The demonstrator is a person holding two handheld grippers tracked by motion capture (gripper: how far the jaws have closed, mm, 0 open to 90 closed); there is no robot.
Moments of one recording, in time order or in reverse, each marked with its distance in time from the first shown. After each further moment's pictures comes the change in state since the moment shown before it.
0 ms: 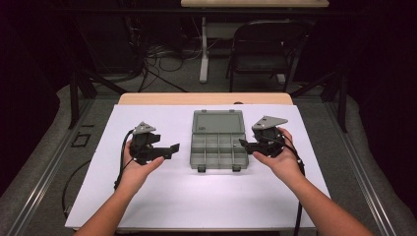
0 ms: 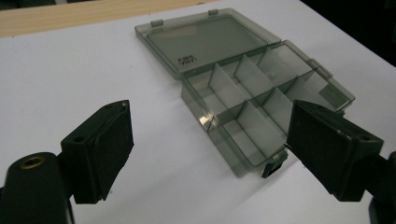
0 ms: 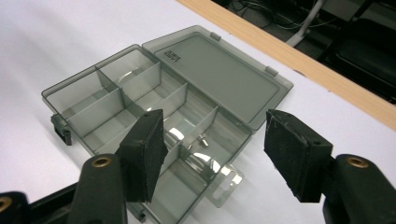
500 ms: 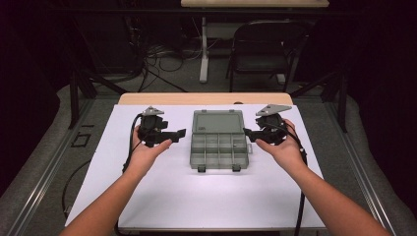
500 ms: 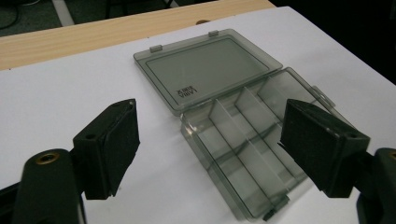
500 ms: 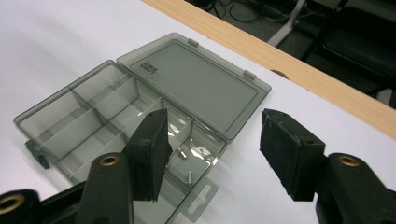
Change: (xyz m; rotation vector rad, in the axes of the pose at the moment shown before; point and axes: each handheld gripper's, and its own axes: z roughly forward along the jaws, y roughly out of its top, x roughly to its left) left arm 0.004 0.042 0.025 0.029 0.011 -0.002; right arm -0.023 0.019 0.003 0.023 -0.032 0.065
